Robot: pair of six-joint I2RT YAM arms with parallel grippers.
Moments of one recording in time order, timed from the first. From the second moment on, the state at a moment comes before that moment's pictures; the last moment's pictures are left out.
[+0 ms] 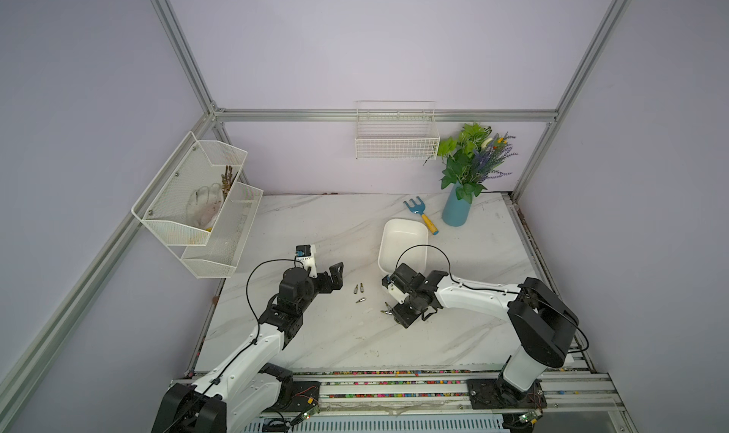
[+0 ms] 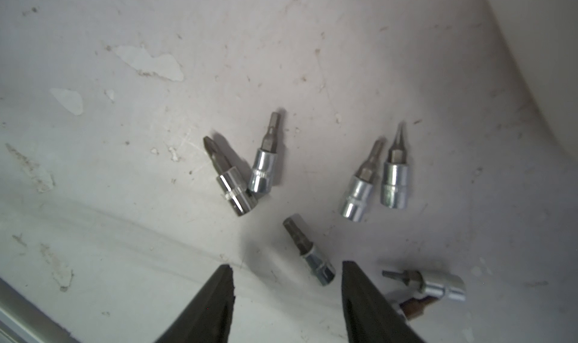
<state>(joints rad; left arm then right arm) -0.30 0.97 0.41 0.20 0.01 -0.38 0.84 1.71 1.03 -0.61 -0.07 0.10</state>
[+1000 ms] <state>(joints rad) -0.30 1.00 0.41 0.20 -0.01 -0.38 0.86 1.78 1.10 -0.71 -0.04 0.10</state>
